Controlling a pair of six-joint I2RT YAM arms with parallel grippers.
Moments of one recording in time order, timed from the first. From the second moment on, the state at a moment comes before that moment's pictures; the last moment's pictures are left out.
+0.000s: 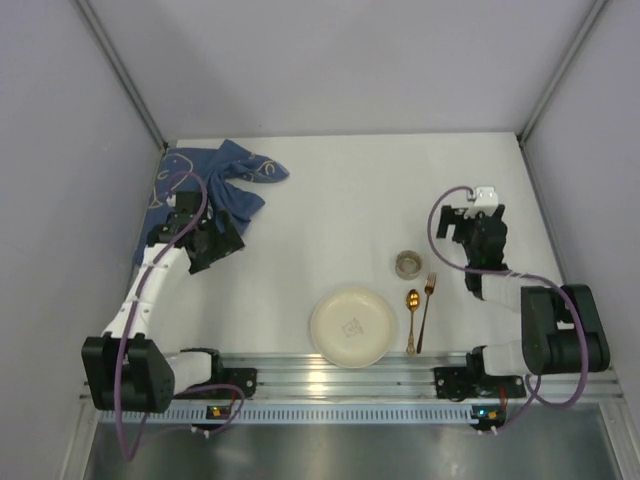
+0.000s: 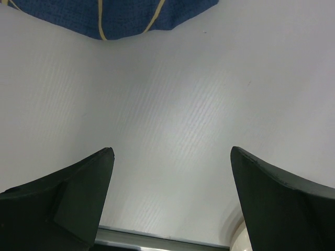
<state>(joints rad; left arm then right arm) -0.04 1.17 0.97 -0.79 -0.03 -0.53 0.04 1.40 0.32 0.91 0.06 -0.04</state>
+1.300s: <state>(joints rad) -0.04 2.28 1.88 -0.74 -0.10 -0.49 0.16 1.11 0.86 -0.42 -0.40 0.50</state>
